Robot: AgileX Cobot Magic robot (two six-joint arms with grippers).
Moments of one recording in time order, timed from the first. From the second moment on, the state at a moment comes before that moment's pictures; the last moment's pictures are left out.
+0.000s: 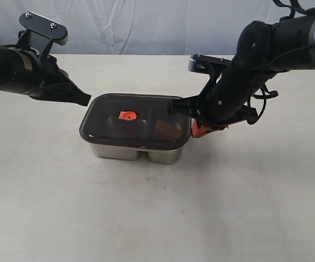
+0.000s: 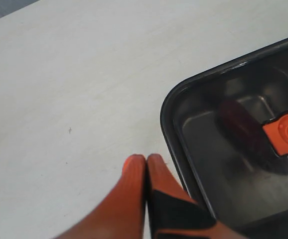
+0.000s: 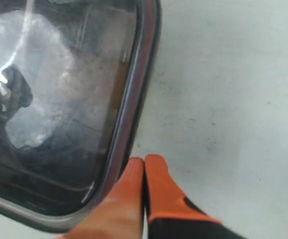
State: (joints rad) left arm -0.36 1.57 -0.92 0.07 0.24 0.05; right arm 0.58 1.85 -1.17 0.34 0.70 0.06
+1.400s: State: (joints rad) left arm -0.41 1.70 -0.92 -0.06 0.23 0.12; right arm 0.58 1.86 -1.24 0.25 0.43 0.14
